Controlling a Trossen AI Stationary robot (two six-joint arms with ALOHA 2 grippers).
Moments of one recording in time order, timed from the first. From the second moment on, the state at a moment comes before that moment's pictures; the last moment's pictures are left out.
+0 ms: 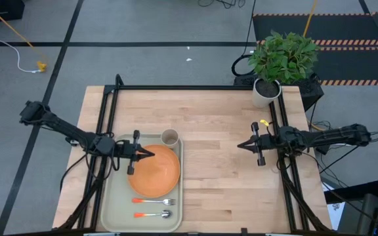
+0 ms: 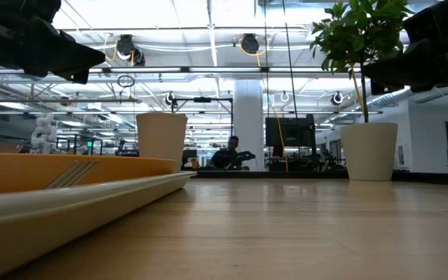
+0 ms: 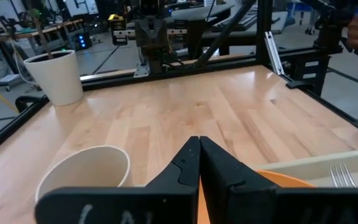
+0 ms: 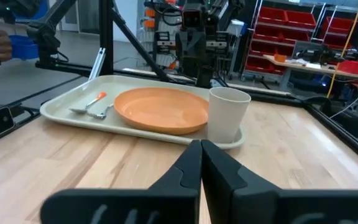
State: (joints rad) left arm -0.38 0.78 0.13 0.52 -0.28 0.09; right arm 0.06 0.32 0.02 0.26 -0.05 -0.12
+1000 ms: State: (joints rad) left arm -0.24 0.73 0.01 0.67 -0.09 0.09; right arm 0.06 0.06 0.02 0.01 -0.03 -0.11
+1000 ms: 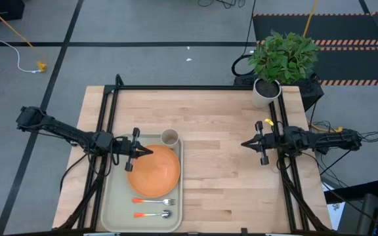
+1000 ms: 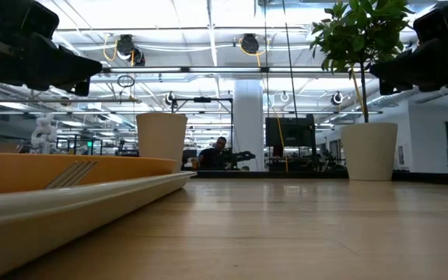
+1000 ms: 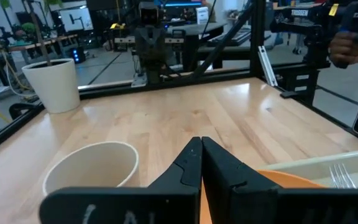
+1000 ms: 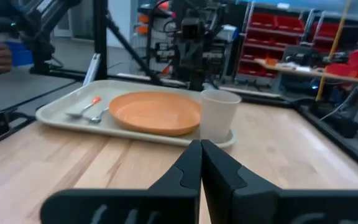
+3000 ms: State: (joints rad) left arm -0.23 0.20 0.01 0.17 -0.02 0.10; right arm 0.06 0.00 0.01 0.03 -0.05 -0.07
